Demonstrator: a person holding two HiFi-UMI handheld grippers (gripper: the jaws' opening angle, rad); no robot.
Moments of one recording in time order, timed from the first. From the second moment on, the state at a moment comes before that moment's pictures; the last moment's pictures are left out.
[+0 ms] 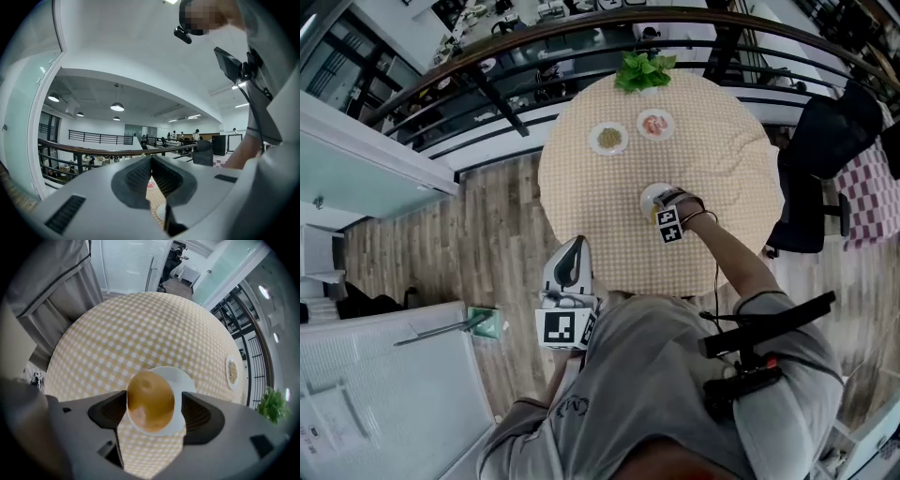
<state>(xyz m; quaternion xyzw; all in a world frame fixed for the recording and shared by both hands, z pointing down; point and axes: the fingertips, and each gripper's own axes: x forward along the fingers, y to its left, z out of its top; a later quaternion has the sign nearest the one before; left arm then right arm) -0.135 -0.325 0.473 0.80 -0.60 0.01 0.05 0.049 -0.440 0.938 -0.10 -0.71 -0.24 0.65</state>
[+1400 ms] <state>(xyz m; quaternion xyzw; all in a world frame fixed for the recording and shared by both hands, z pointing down) -0.134 -0.327 0.474 0.80 -0.59 0.01 0.04 0.077 -0.443 0.960 -0.10 -0.71 -0.14 0.69</state>
